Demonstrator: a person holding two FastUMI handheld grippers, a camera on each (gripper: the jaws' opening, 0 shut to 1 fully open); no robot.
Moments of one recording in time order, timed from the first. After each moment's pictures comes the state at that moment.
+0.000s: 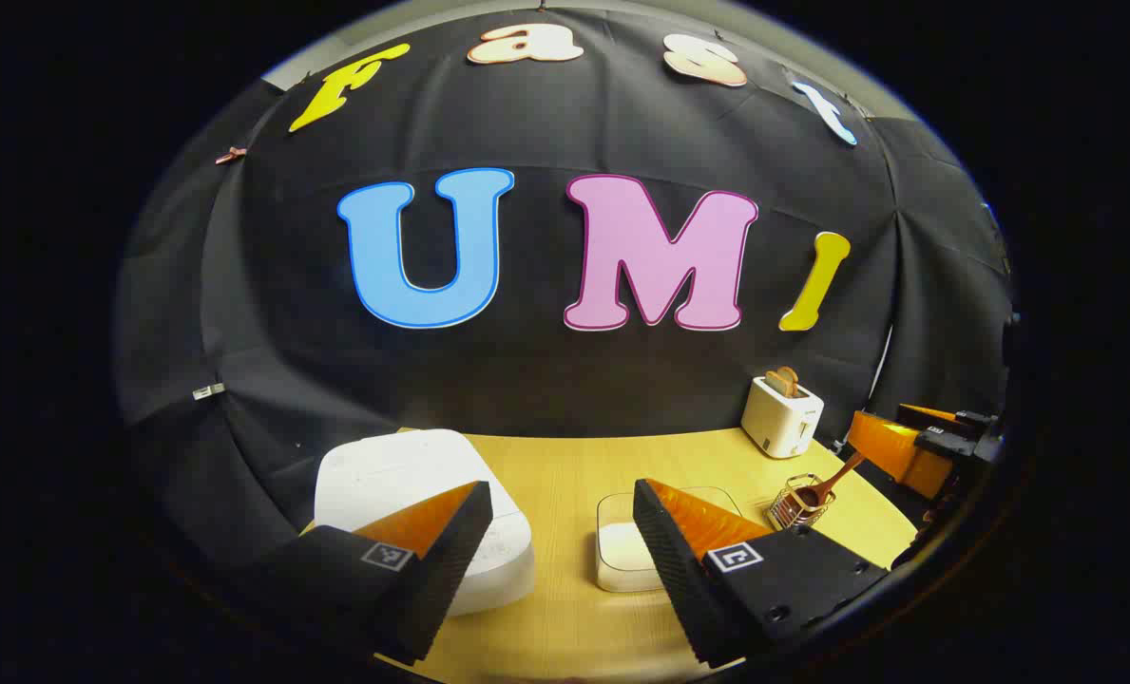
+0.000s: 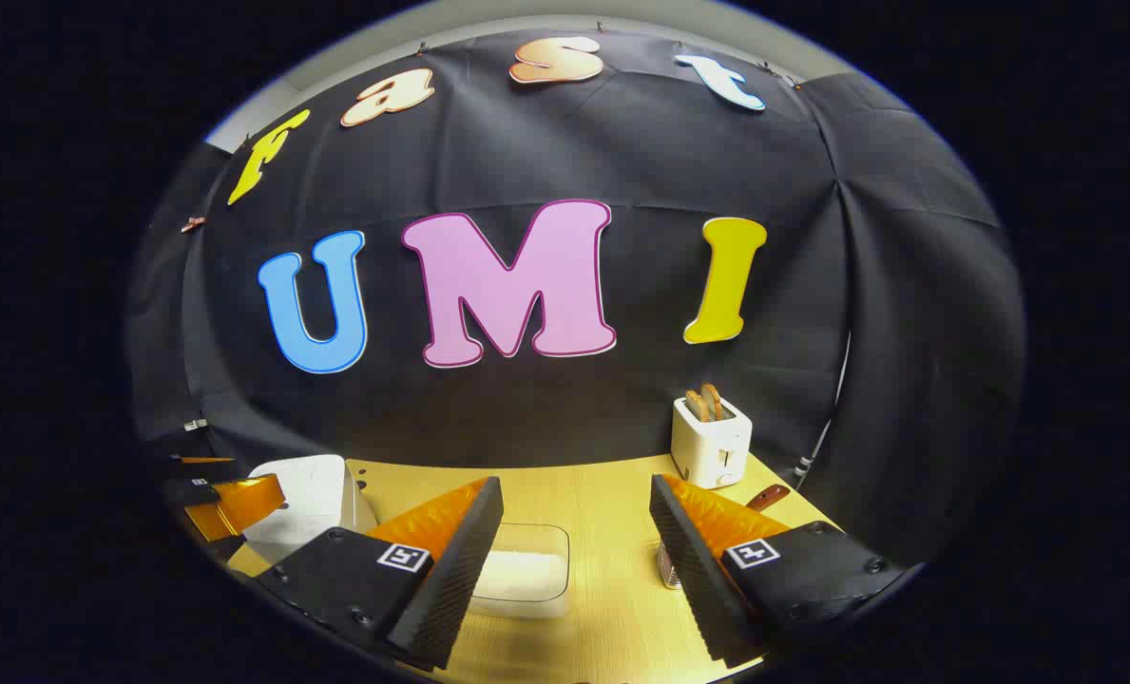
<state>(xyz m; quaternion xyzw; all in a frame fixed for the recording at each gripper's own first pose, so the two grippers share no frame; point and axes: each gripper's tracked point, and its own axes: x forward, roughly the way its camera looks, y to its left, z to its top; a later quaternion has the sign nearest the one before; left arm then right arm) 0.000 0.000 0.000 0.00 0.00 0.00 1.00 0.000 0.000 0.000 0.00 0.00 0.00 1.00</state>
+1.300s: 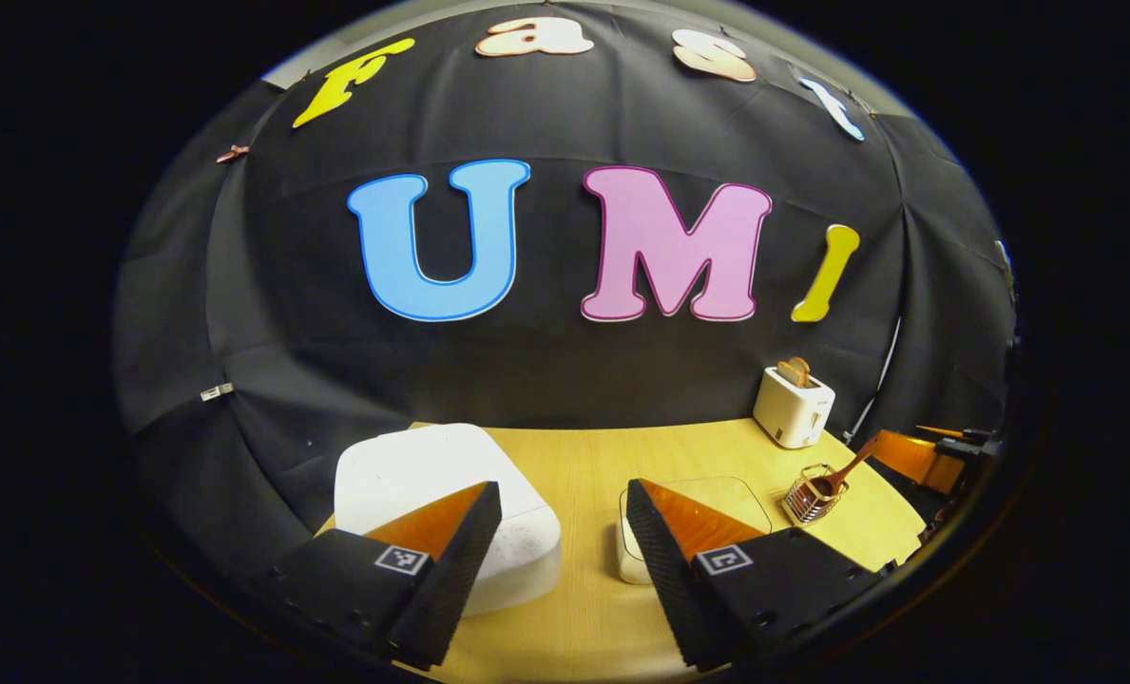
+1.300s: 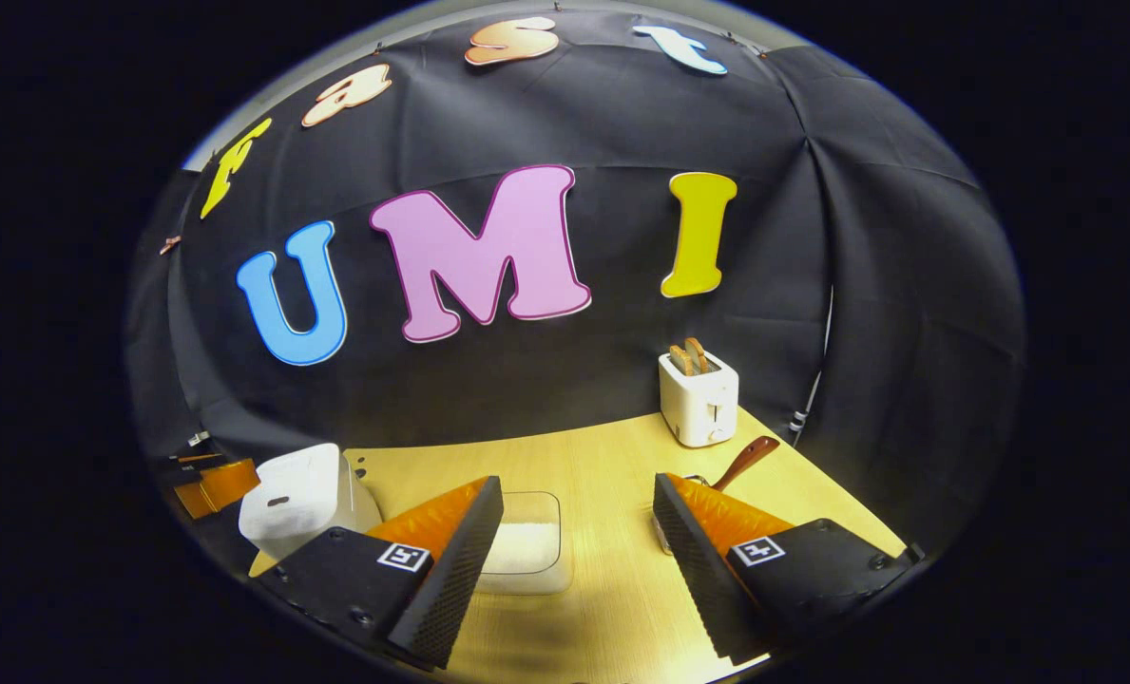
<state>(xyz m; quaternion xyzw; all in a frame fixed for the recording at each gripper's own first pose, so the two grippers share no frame) 0.003 0.031 0.011 0.00 0.00 0.01 1.00 -0.012 -0.015 -0.027 0.04 0.04 -0.01 1.00</state>
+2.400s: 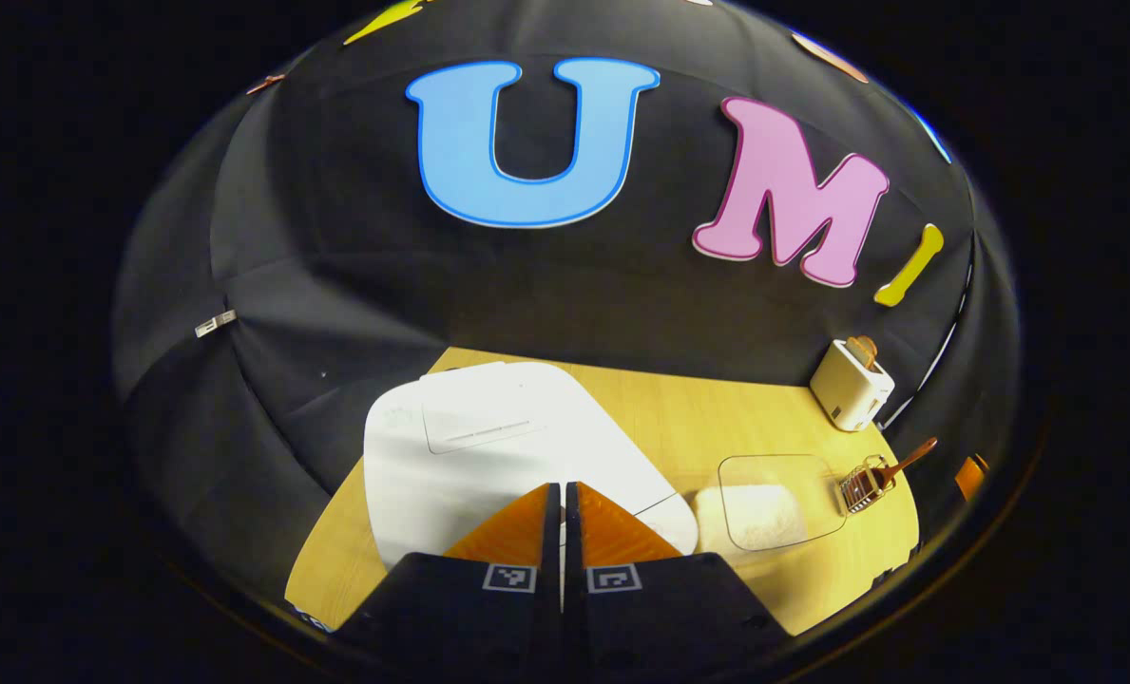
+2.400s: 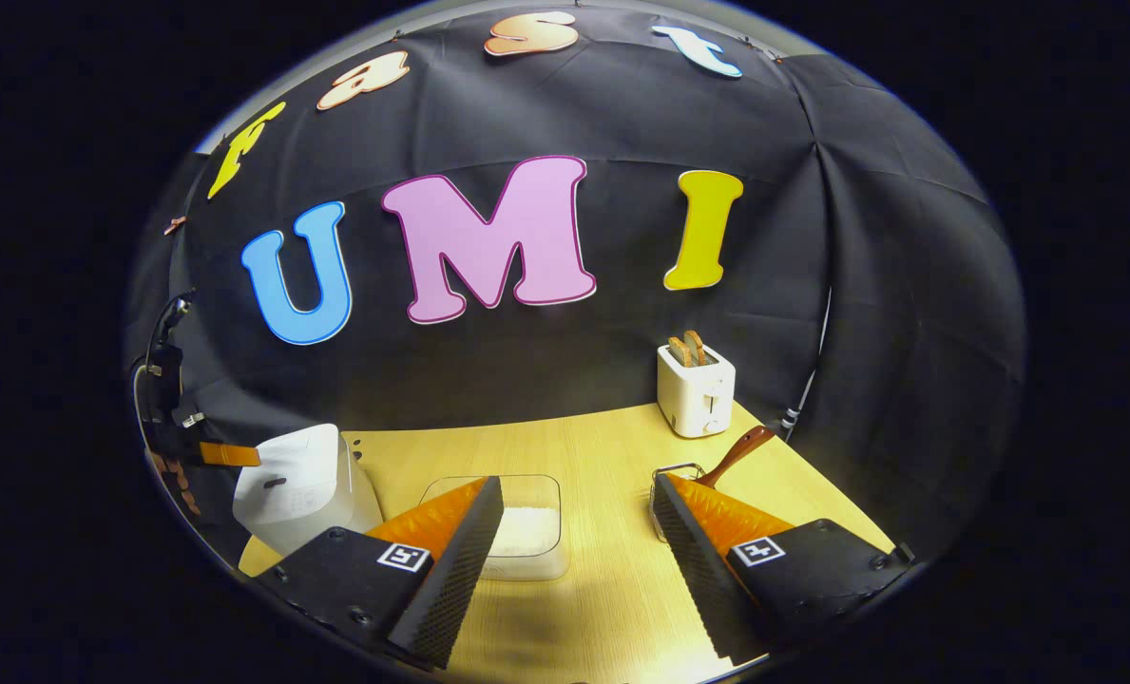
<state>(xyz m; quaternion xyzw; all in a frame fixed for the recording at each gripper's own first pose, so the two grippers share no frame) 0.081 0.142 -0.059 -0.06 0.16 0.03 0.98 -0.026 -0.009 -0.044 0.02 0.07 -0.02 1.00</state>
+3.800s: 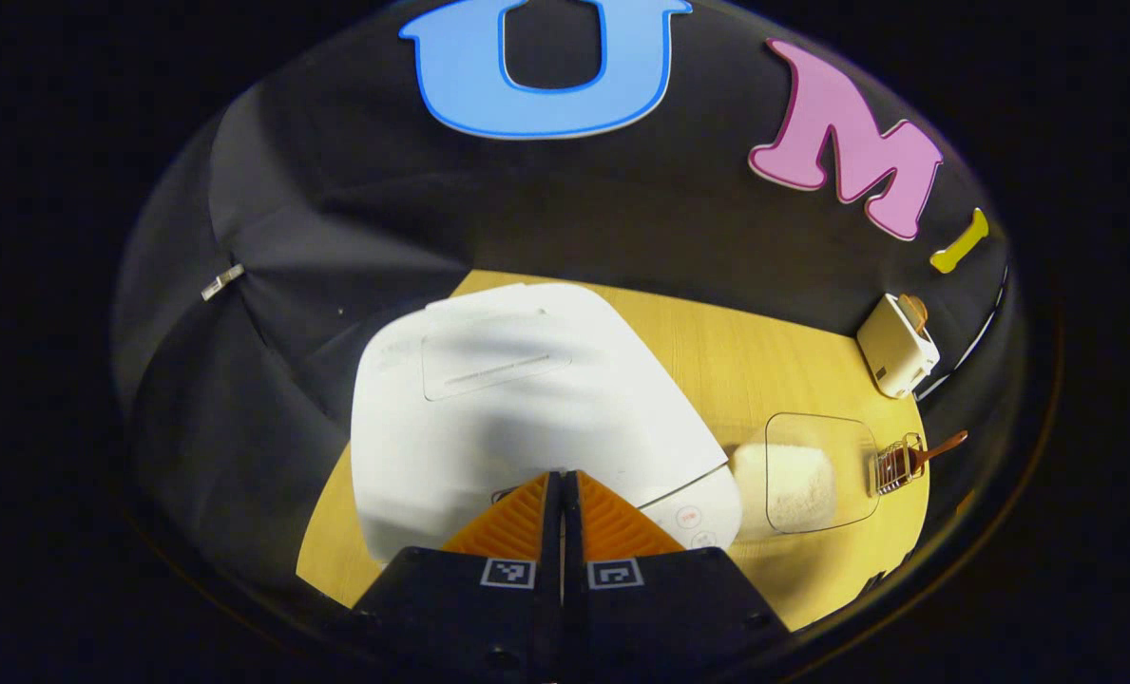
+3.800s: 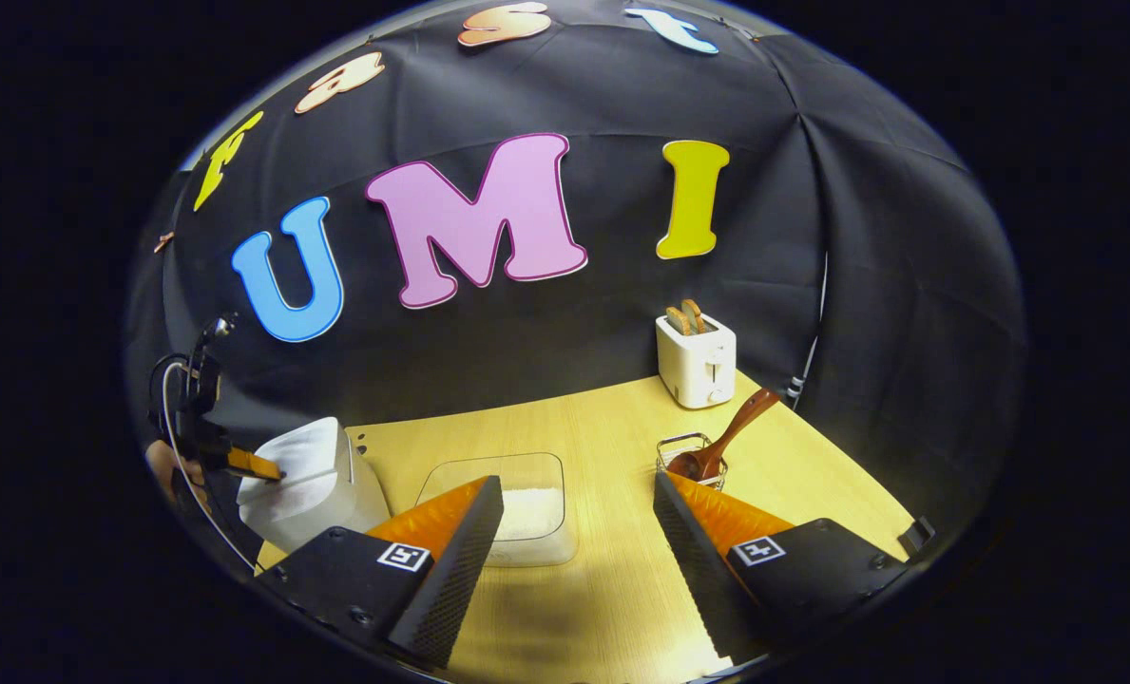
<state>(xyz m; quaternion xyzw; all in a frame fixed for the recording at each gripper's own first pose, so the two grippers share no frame) 0.091 0.148 -0.066 -0.04 0.22 0.09 0.97 -0.029 -0.013 -0.065 0.04 0.09 -0.02 0.99</state>
